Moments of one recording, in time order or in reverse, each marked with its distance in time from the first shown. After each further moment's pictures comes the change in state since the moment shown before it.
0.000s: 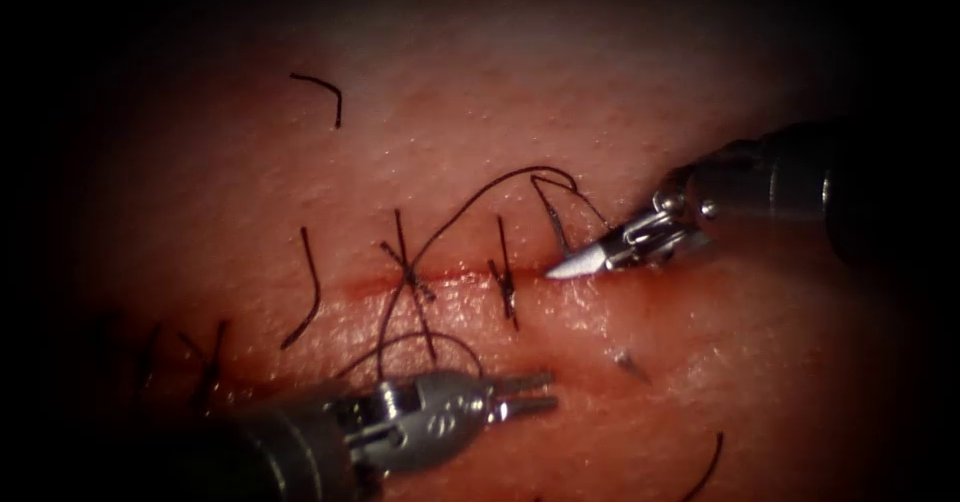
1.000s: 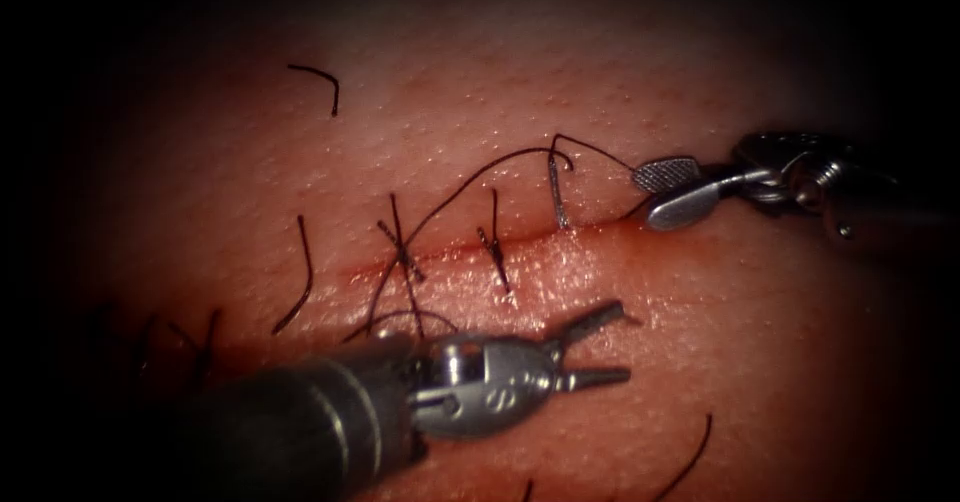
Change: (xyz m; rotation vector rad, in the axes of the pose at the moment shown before) right arm 0.007 -0.001 -0.013 -0.273 0.411 -0.730; left arm 0.006 0.000 0.002 0.137 0.192 0.245
